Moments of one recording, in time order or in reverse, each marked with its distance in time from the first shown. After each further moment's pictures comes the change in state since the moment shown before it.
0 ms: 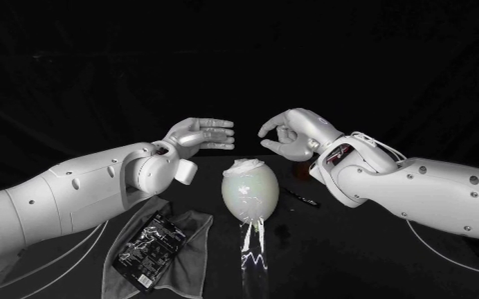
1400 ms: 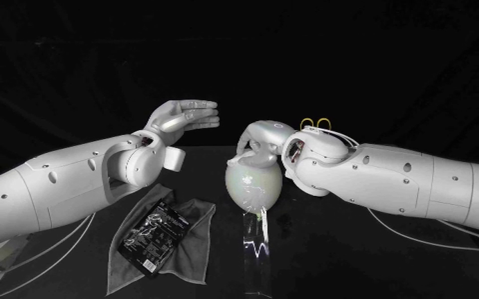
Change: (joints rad) left arm 0.000 -0.103 -0.004 0.083 0.014 -0.099 0.148; left_hand -0.094 -0.027 -0.128 0.099 0.000 0.039 0.014 0.028 0.009 0.032 -0.011 -0.006 0.000 -0.012 0.012 -0.005 0.005 -0.006 -0.085 0.050 -0.043 -0.027; right arm -0.020 0.242 -0.008 -0.168 -0.105 0.334 -0.174; right_hand -0.051 0.008 -0.045 0.040 -0.007 -0.008 0.005 -0.013 -0.018 0.066 0.012 0.218 0.080 0.003 0.011 0.078 0.000 -0.015 0.046 0.013 0.116 0.000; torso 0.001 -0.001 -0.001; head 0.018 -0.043
